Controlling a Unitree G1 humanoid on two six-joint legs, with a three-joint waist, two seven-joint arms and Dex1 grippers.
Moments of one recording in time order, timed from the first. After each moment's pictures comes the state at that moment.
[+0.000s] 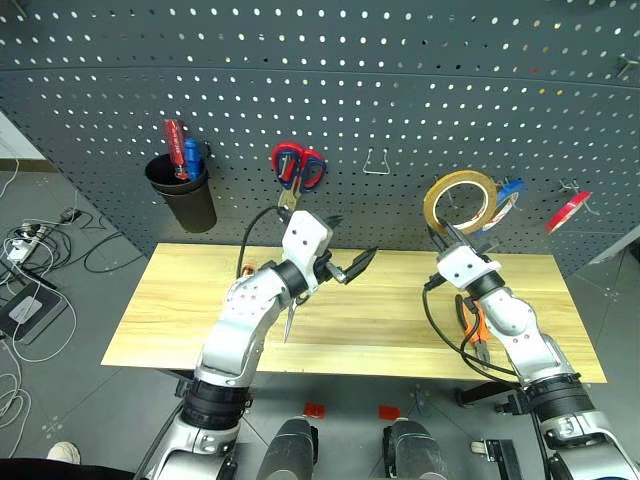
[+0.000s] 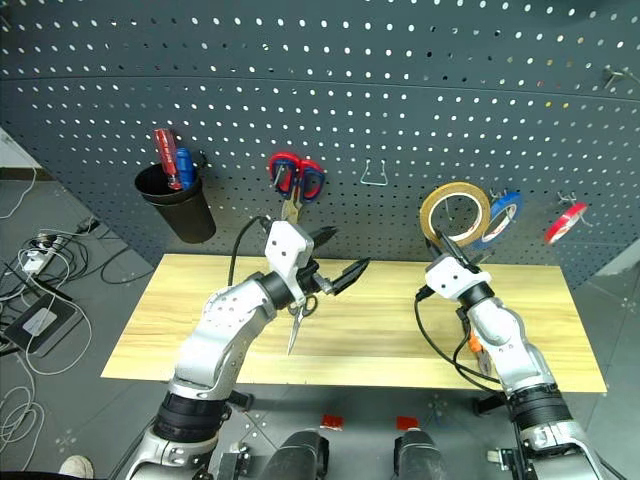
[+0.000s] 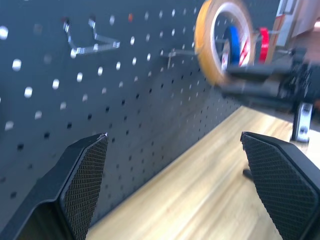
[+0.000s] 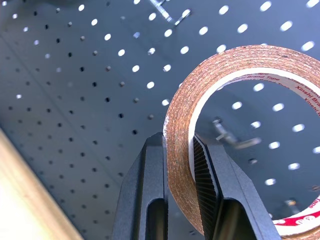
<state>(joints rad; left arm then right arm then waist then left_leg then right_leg) -0.38 0.20 -0.14 -0.19 -0.17 0.34 -0.58 -0.34 -0.44 0.11 0.30 -0.30 -0.47 0.12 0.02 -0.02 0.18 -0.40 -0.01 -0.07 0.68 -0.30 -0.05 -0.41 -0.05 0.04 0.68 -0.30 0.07</state>
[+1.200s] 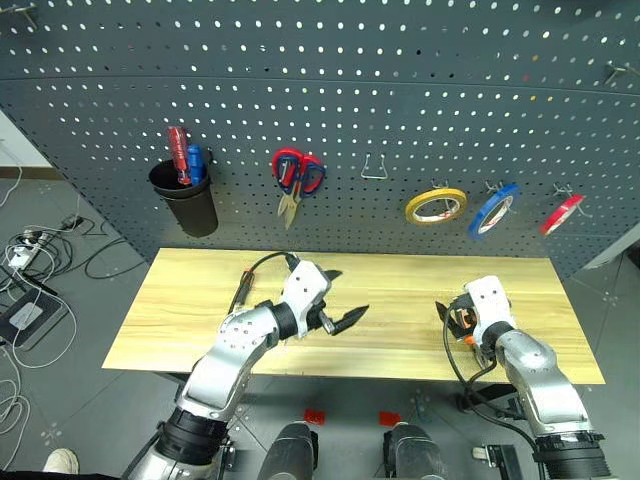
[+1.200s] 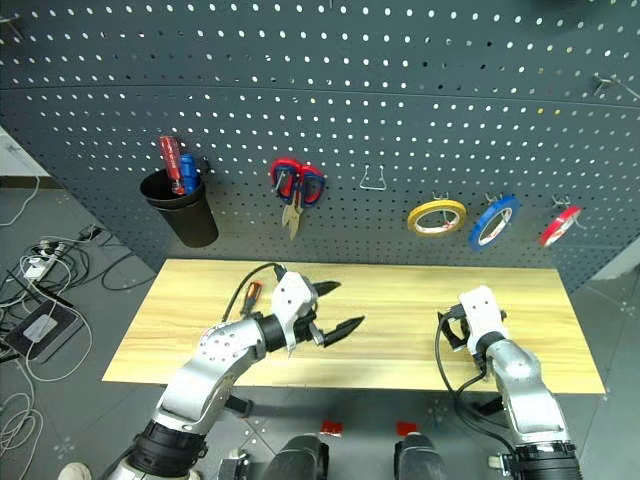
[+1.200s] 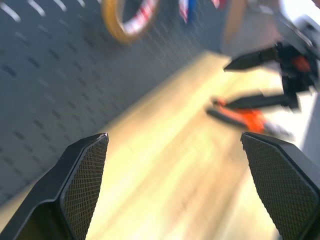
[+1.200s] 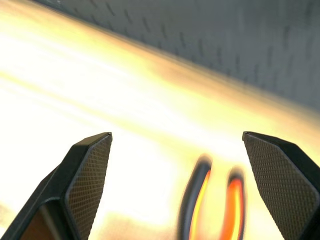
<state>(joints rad) -0.19 0.37 -0.24 -0.20 -0.17 0.33 -0.72 -0.10 -0.32 -0.08 -0.10 0.06 0.62 0.28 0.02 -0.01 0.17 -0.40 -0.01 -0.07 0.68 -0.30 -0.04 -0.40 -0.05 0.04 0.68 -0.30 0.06</state>
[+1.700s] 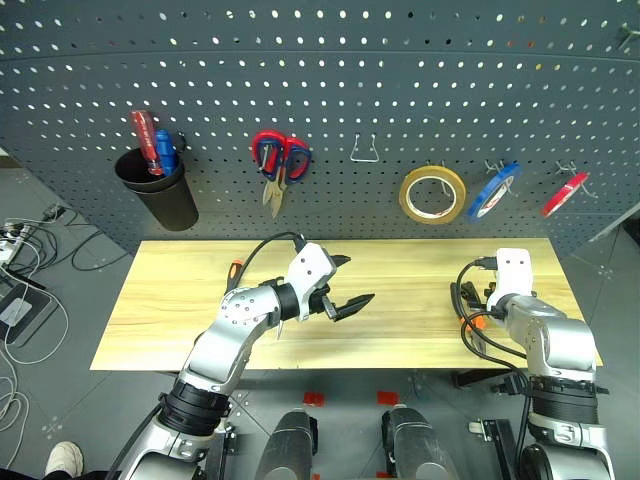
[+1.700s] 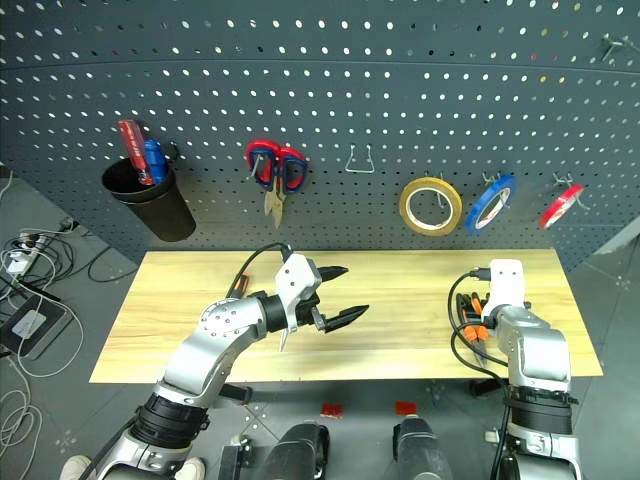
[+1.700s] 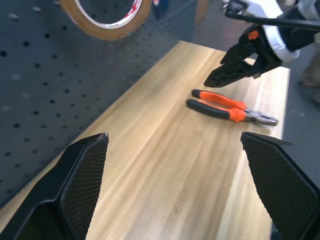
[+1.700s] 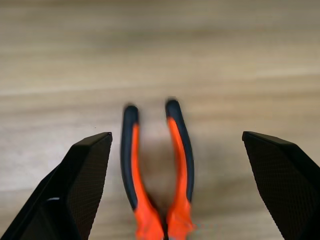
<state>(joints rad) -0.33 0.37 -0.23 -0.14 -0.20 0.34 -0.78 -0.34 -0.27 -0.25 -0.11 0.10 1.14 0.10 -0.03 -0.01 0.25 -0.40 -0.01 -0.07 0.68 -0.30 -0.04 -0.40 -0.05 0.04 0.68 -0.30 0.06</state>
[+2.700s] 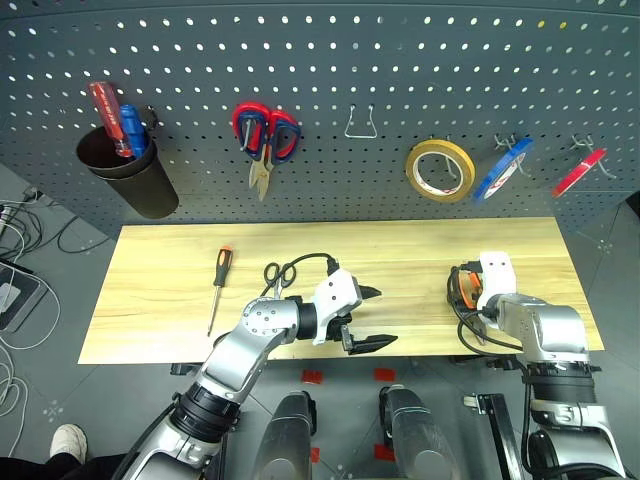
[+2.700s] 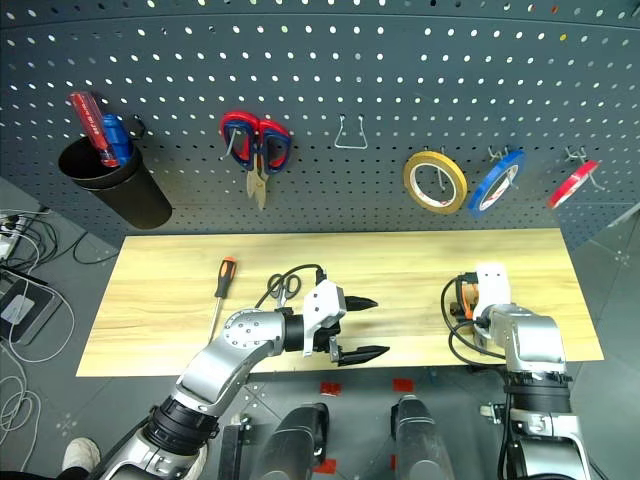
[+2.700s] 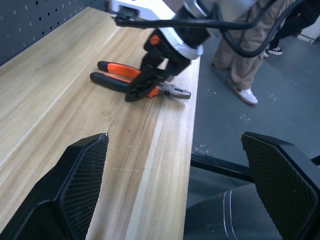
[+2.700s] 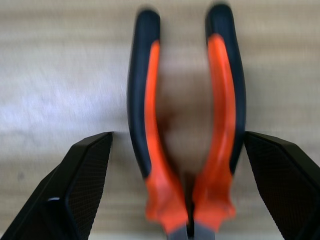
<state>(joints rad) -0.33 0.36 -0.36 -0.15 -0.20 0.36 -0.93 -0.43 -0.35 -0.15 0.08 0.14 1.11 0.20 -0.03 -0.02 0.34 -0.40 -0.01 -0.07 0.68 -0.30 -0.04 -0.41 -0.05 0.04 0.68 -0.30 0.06</state>
